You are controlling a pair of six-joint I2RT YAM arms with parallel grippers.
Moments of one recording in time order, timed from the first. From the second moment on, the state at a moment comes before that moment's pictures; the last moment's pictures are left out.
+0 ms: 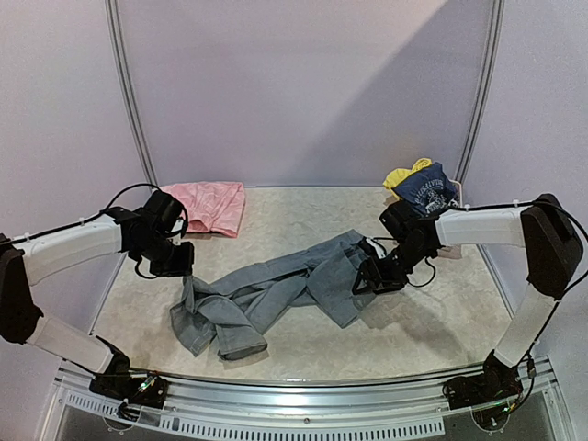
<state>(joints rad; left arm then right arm) -0.42 1.34 0.90 -0.70 -0.04 -0.48 0.58 1.74 1.07 -0.58 -0.46 0.36</state>
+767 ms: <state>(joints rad) -0.42 1.34 0.91 -0.72 -0.04 -0.48 0.58 1.68 1.02 -0.61 -0.52 0.32</state>
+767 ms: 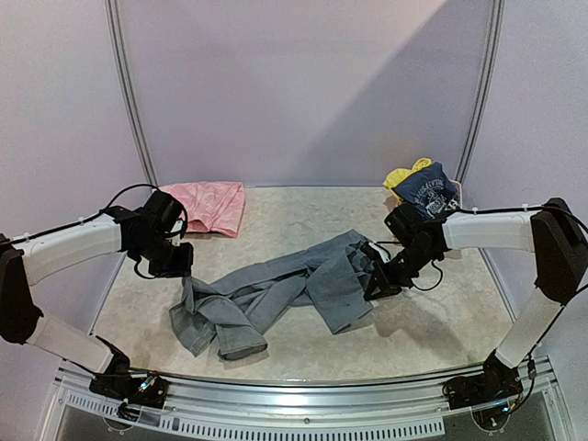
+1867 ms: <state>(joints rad) -0.42 1.04 1.19 -0.75 0.02 -0.42 0.48 1.44 2.00 -0.67 -0.79 0.61</state>
